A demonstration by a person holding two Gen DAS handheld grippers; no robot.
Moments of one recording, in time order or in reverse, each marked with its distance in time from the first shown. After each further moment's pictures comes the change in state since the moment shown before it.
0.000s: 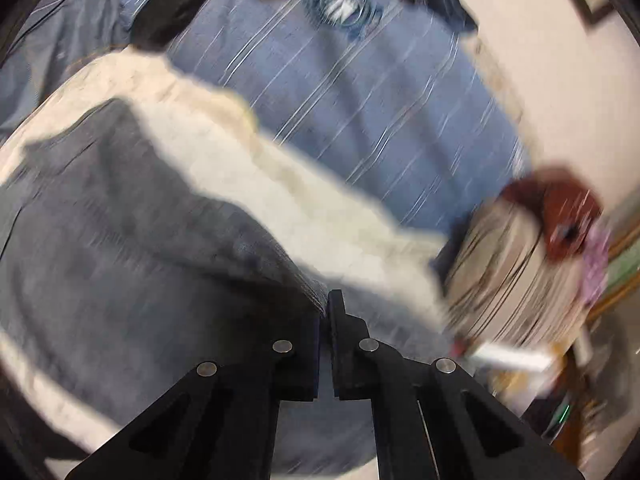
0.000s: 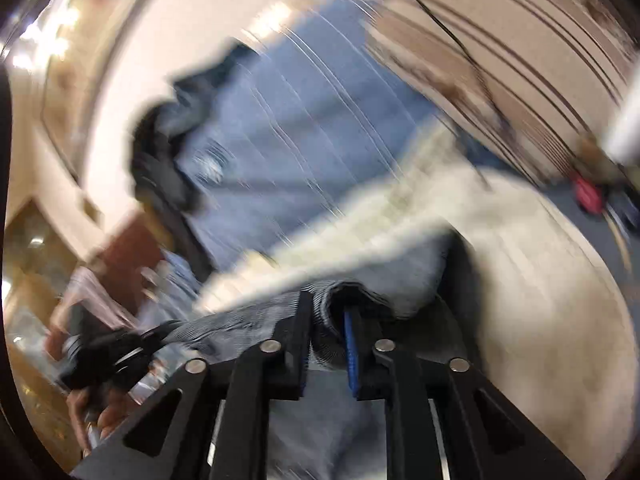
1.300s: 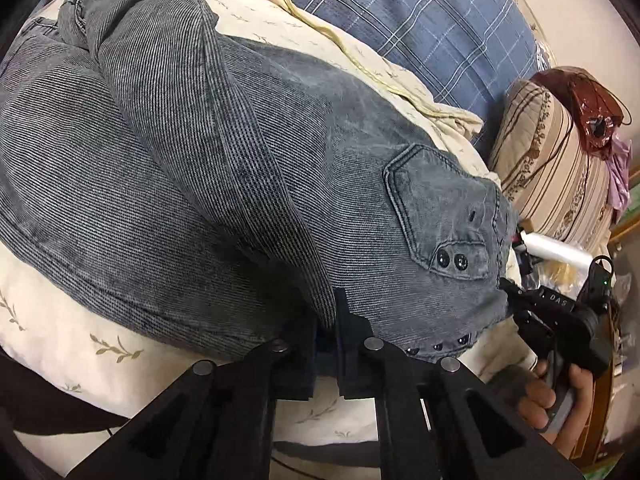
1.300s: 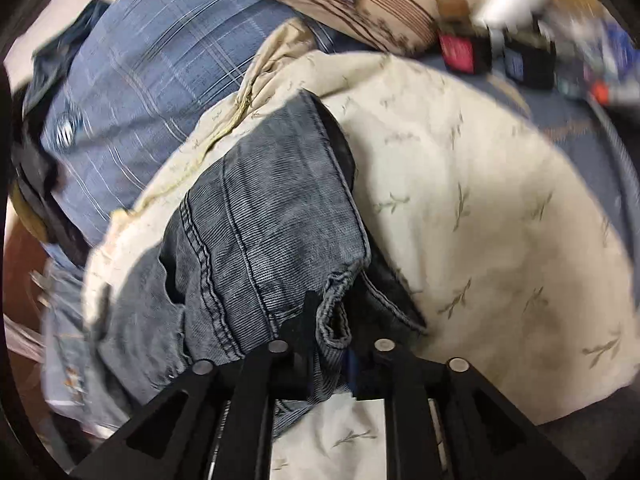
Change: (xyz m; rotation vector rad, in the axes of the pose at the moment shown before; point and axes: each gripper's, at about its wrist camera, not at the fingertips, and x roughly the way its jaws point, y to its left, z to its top) left arm 0.050 0.061 -0.093 0.053 0.199 -0.002; right arm 0.019 -0.013 -0.051 0.144 0.139 -0.427
